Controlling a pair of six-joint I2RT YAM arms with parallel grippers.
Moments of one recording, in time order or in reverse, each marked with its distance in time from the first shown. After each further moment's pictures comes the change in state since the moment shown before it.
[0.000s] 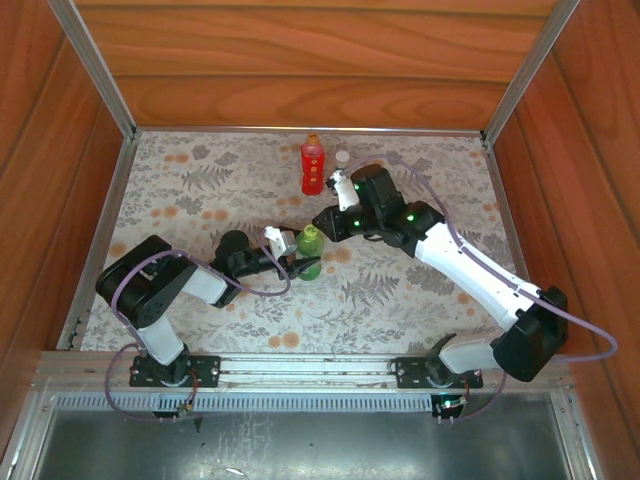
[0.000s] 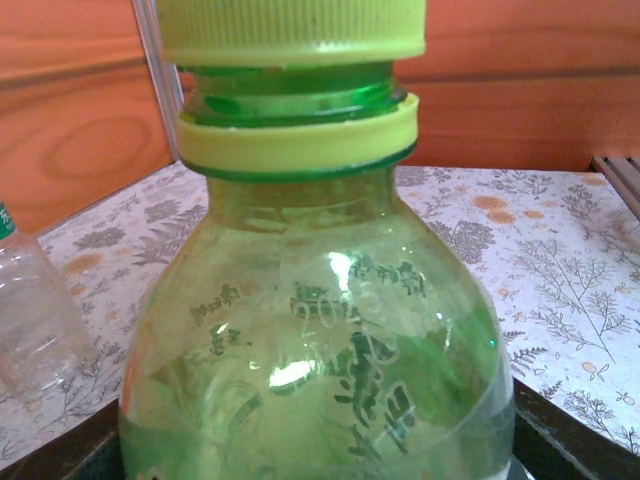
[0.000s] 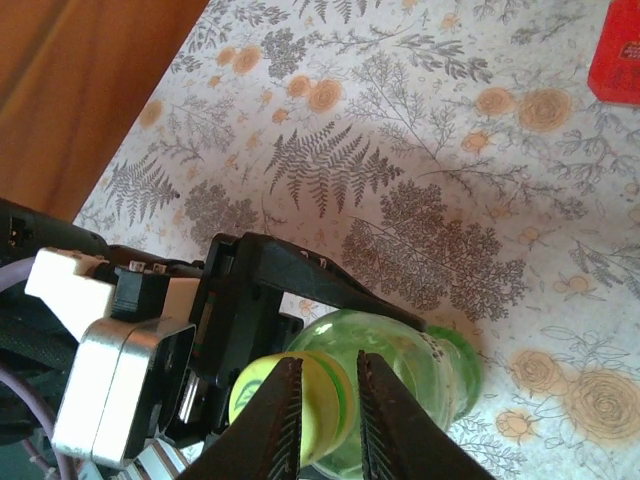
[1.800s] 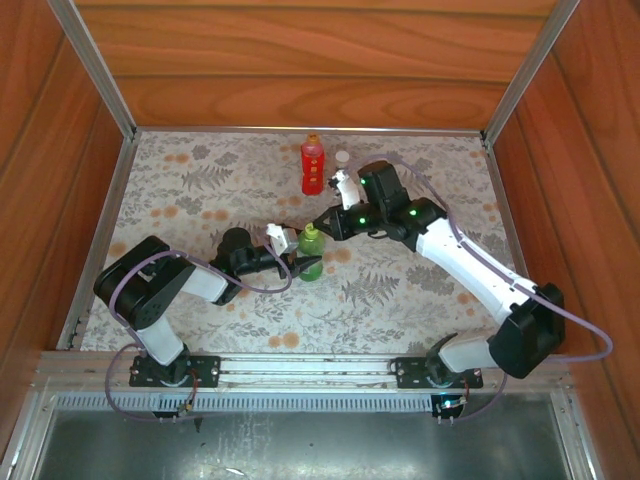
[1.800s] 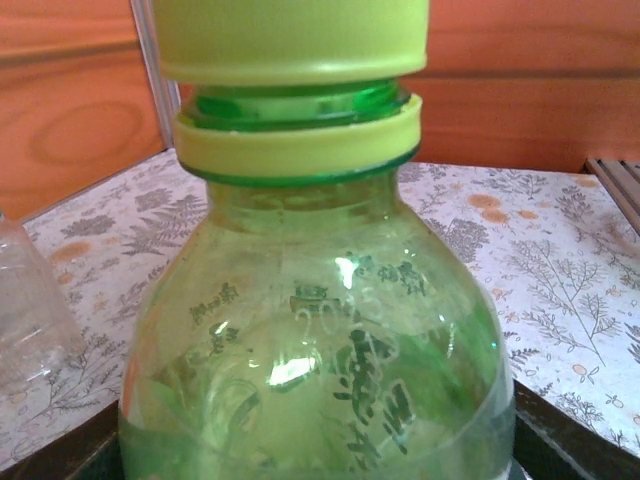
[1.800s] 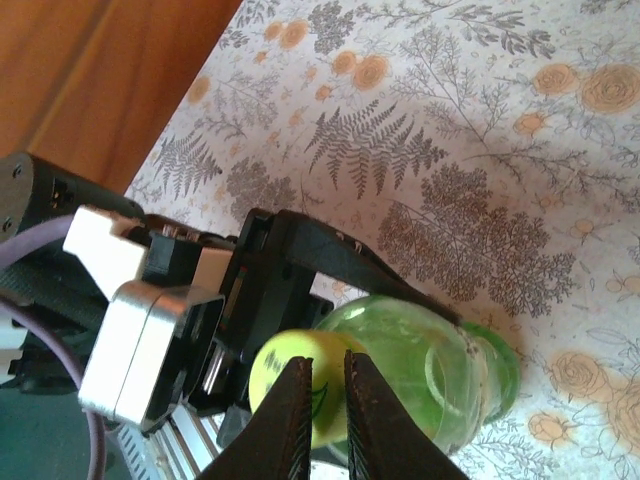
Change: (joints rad) left arm 0.000 -0.013 0.021 -0.060 -0.006 -0.019; right arm -0.060 -0.002 -0.034 0.009 -0.183 -0.051
